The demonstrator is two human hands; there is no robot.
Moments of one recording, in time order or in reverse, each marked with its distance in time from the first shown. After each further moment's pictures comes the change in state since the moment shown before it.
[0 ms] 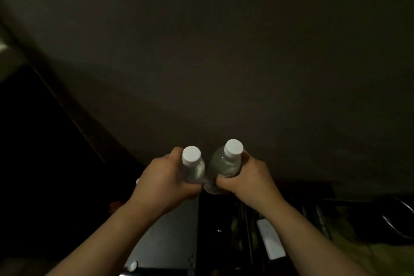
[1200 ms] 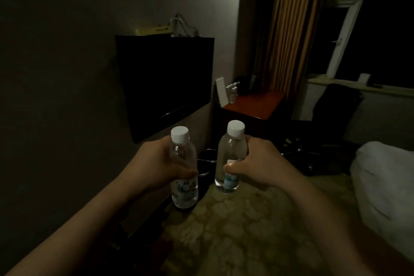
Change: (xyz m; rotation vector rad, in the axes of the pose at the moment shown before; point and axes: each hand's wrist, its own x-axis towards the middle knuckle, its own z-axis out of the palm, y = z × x) left_hand -0.329 0.563 0.175 -0.164 -0.574 1.032; right_hand -0.594 0.201 -0.441 -0.128 0.828 0.398
